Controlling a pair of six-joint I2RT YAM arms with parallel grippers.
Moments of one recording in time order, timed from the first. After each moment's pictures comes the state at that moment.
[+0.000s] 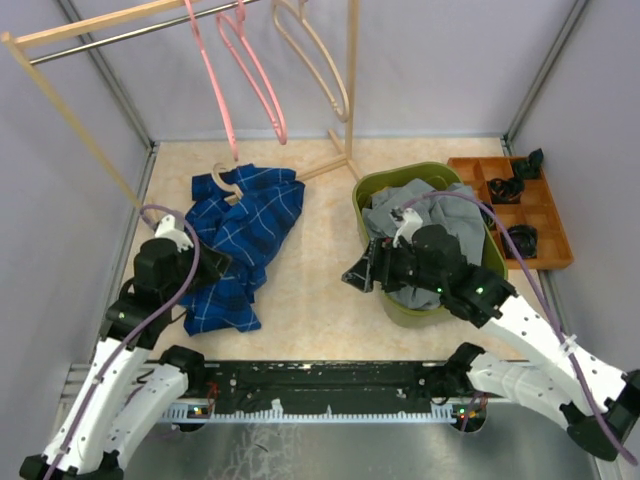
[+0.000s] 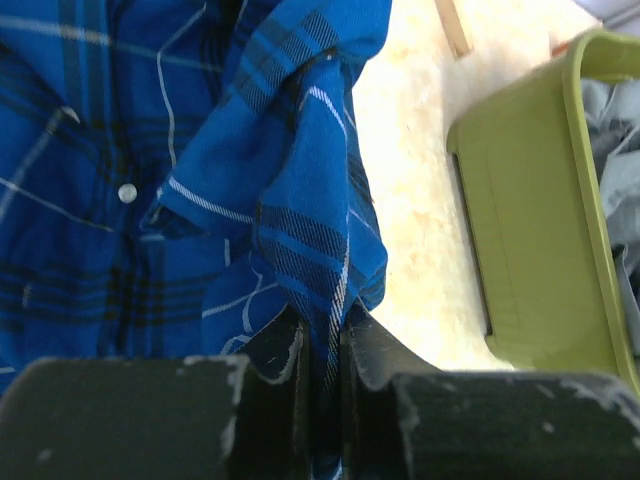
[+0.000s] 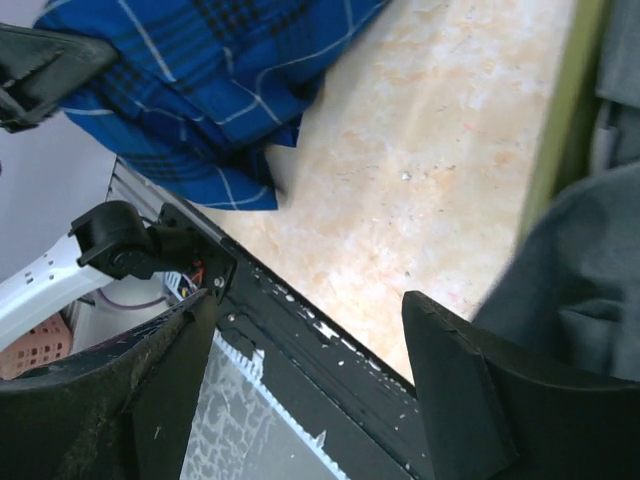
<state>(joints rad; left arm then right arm) -0.33 0.59 0.76 -0.61 -0.03 -0.62 0.73 0.80 0.84 -0.53 -0.19 0.68</state>
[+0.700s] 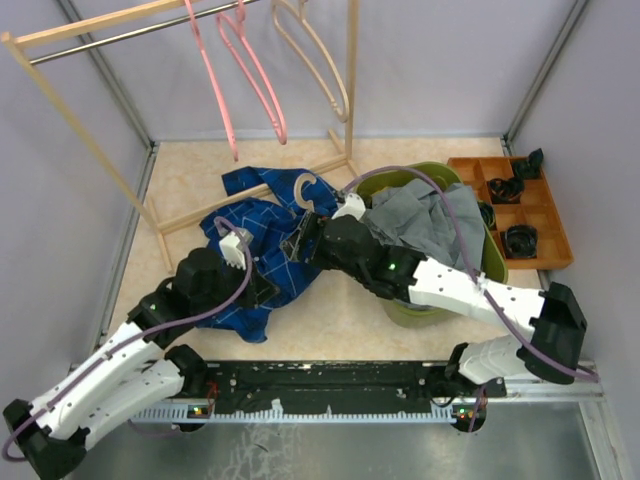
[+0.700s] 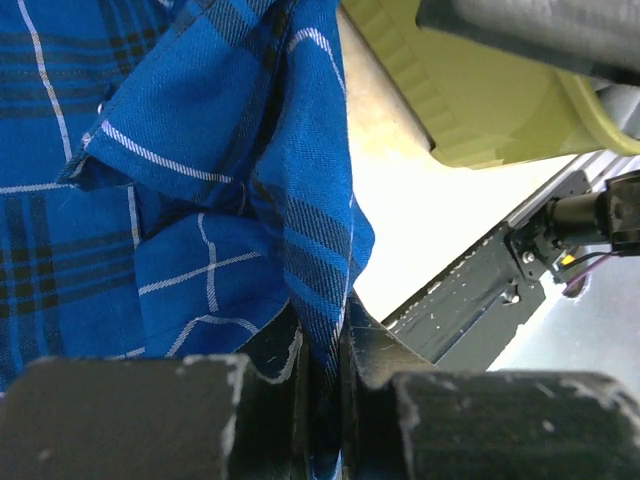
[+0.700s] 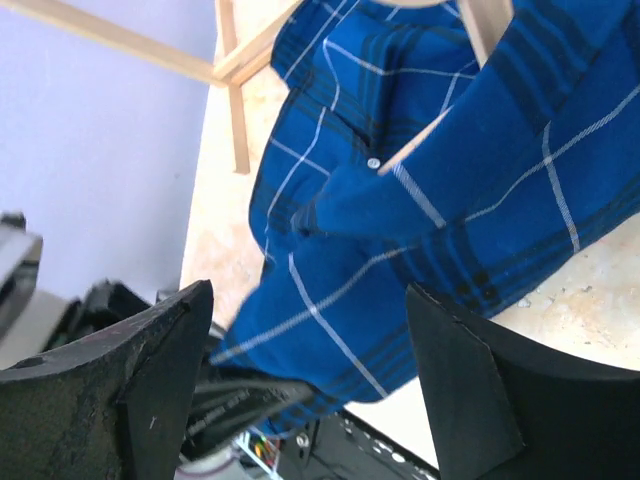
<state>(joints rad) -0.70 0.65 0.63 -0.45 0.17 -0.52 1.05 1.29 1.06 -0.19 0.29 0.95</state>
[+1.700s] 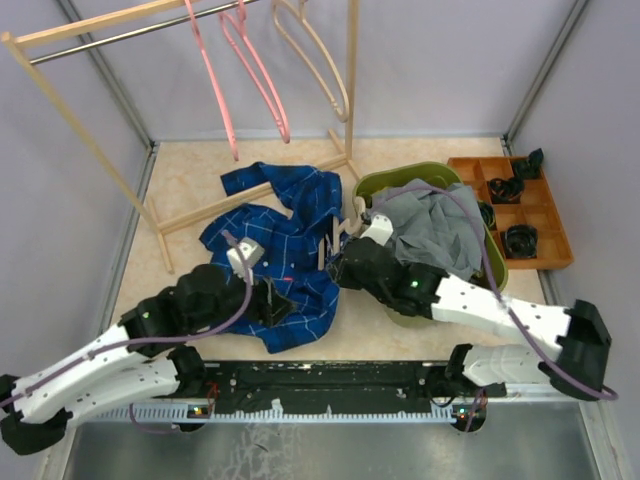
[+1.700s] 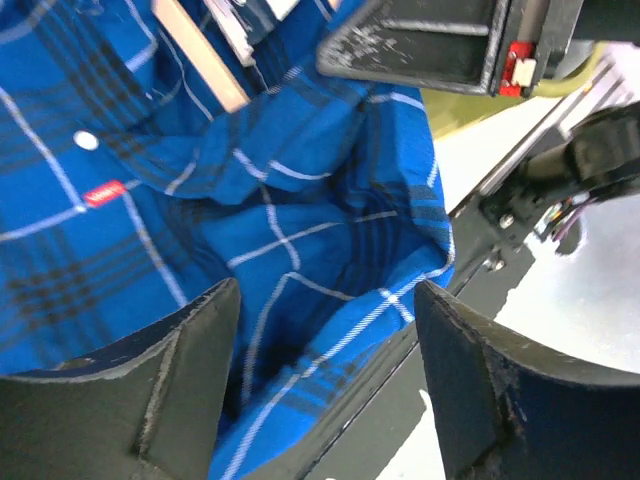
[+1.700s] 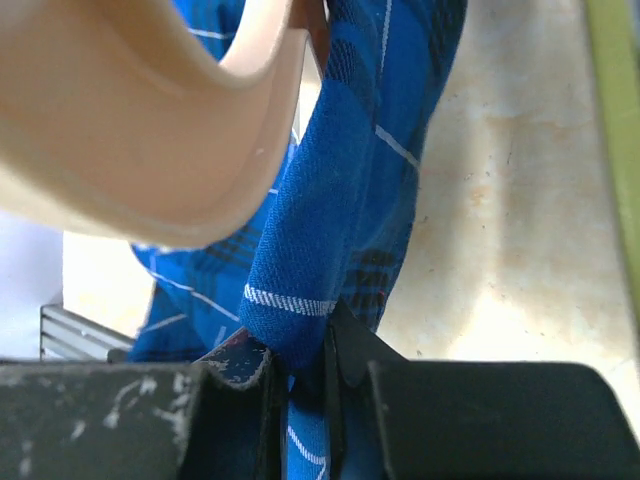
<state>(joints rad) -1.03 0.68 0.69 -0.48 -0.07 -0.50 1.07 1.20 0.89 -0.34 0.43 1.03</state>
